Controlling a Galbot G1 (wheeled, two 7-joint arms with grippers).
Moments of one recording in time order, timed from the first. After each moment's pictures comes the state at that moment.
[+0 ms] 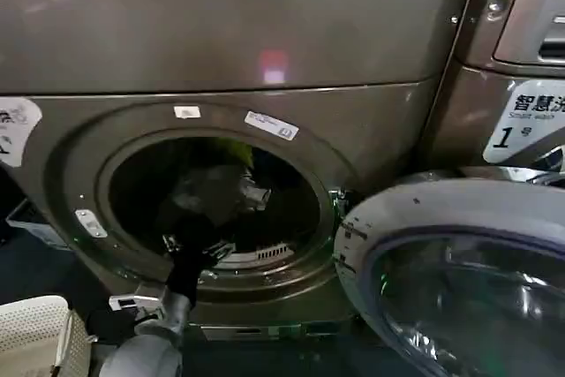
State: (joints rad) left arm 1.35 -1.53 -0.49 -2.23 0.05 0.42 0.12; right arm -1.78 1.06 2.55 1.96 0.52 -0.11 -0.19
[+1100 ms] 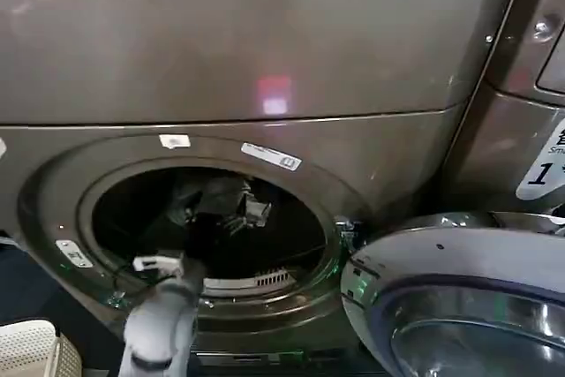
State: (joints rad) left arm 0.68 -1.55 -0.43 -1.47 0.02 0.27 0.06; right arm -1.82 1.07 2.62 1.96 0.56 -0.11 -0.19
